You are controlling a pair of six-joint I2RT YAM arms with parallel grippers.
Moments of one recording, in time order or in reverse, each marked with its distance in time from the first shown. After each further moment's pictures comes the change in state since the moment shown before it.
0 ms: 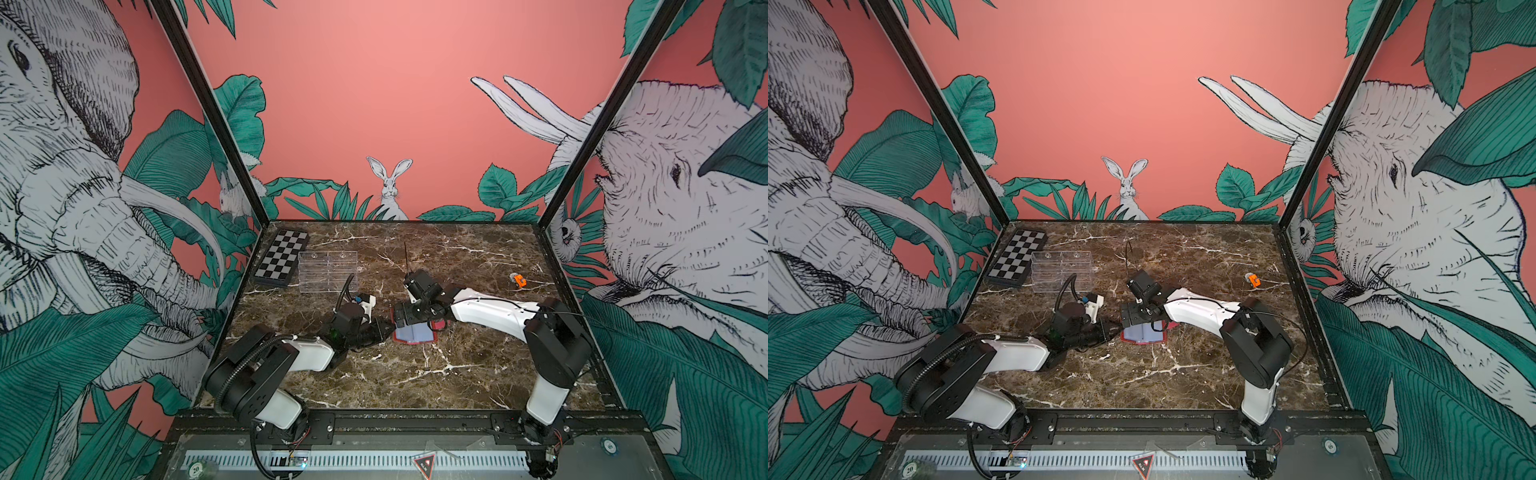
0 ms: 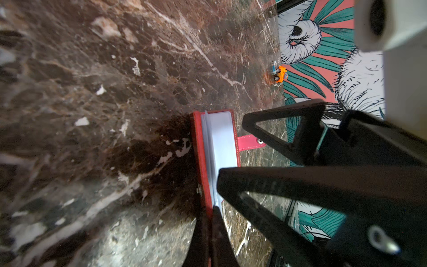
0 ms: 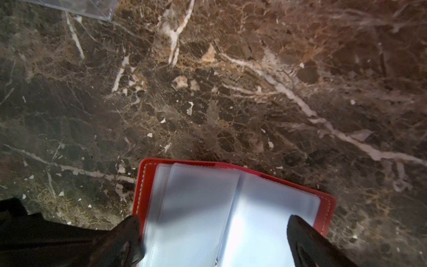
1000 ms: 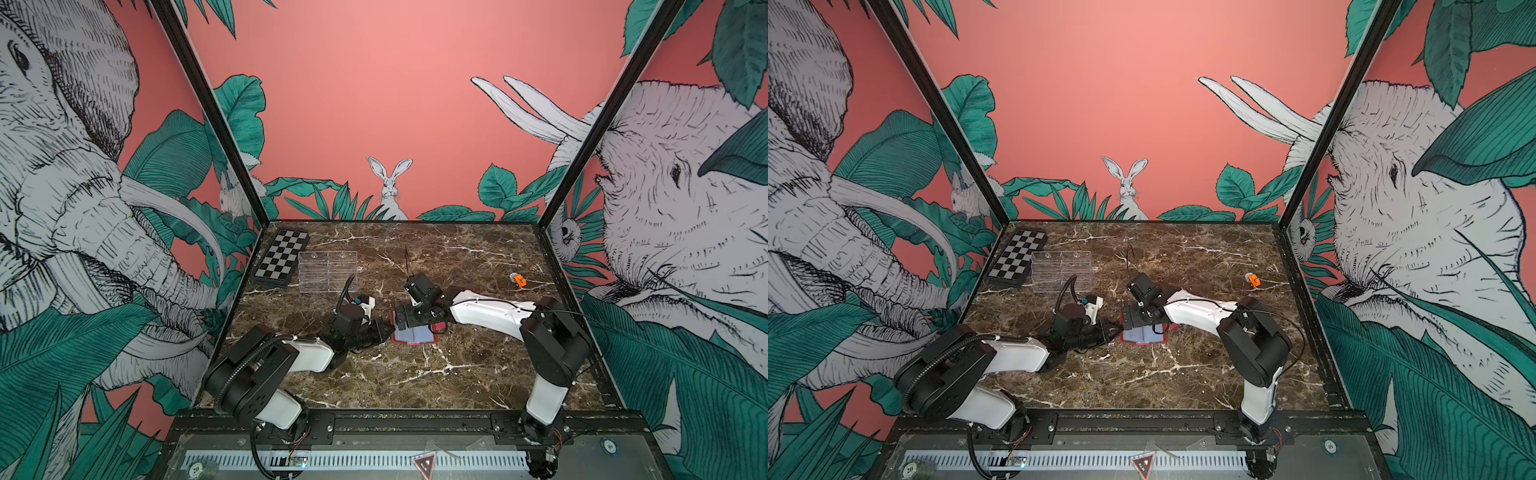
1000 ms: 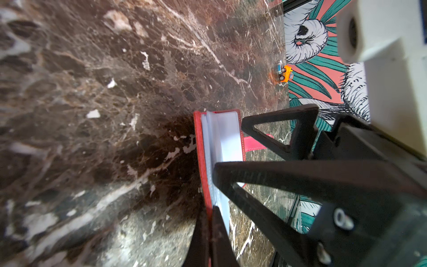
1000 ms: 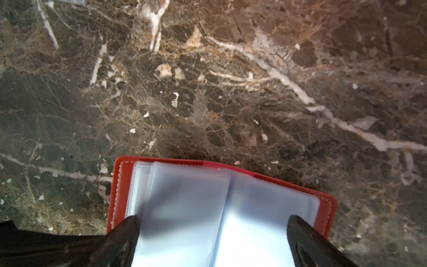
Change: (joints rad) left arm -0.002 -0.002 -0.006 -0.012 -0.011 0.001; right arm 0.000 -0.001 -0.034 0.021 0.016 0.015
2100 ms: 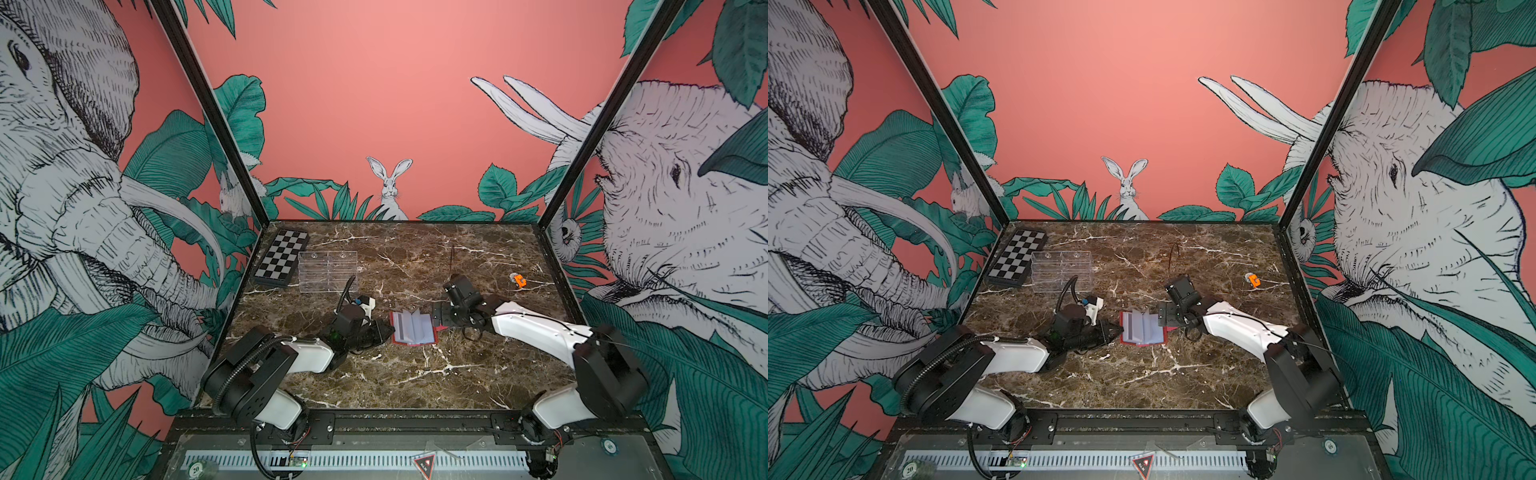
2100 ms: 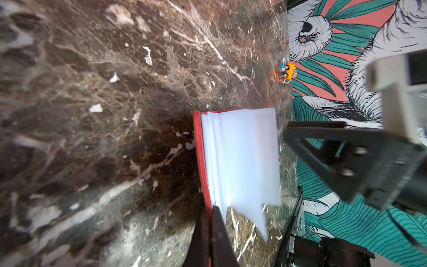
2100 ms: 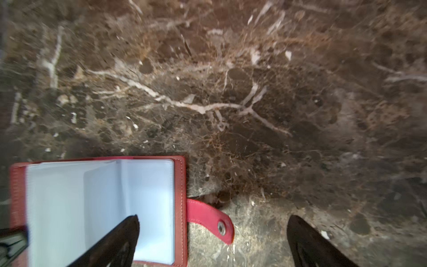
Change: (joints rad) left arm -0.005 -0.010 0.000 -0.025 -0.008 0.008; right arm -0.166 -0.368 -0.295 0.010 0.118 0.043
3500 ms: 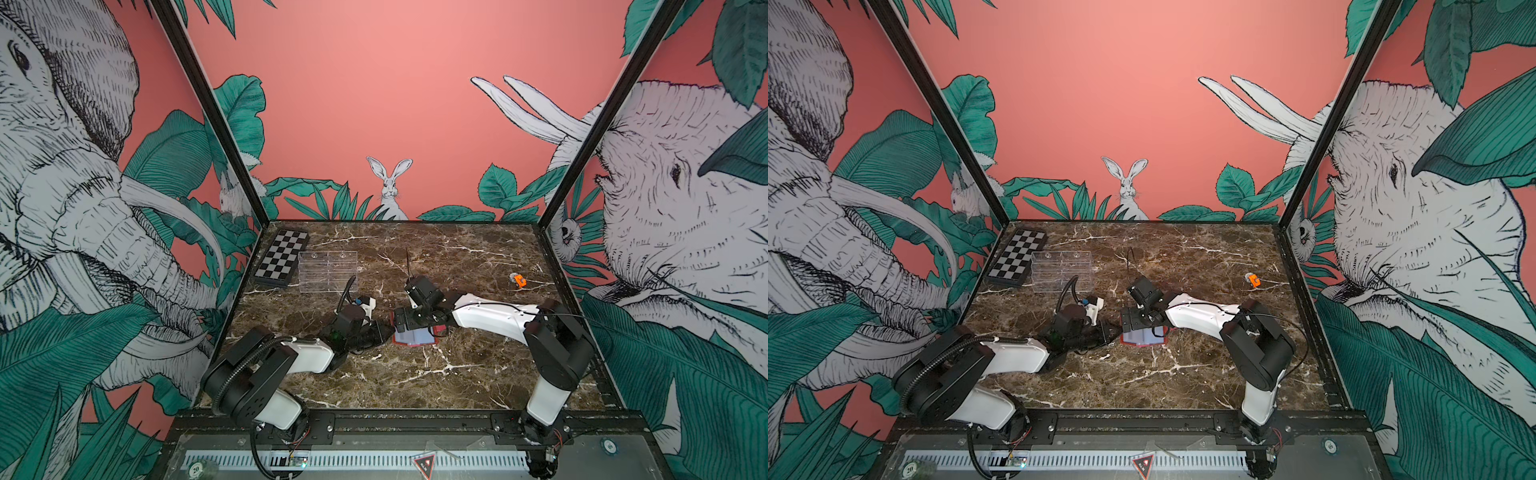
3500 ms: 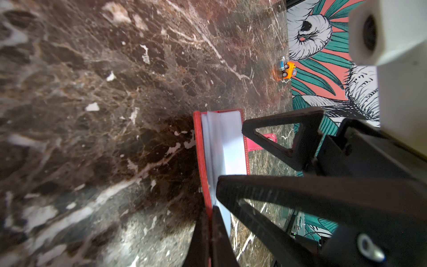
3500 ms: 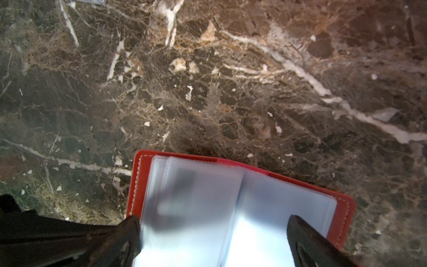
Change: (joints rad) left arm -0.006 -0.002 0.000 0.000 -0.002 0.000; right arm 0.180 0.338 0.253 0.034 -0.138 -0.021
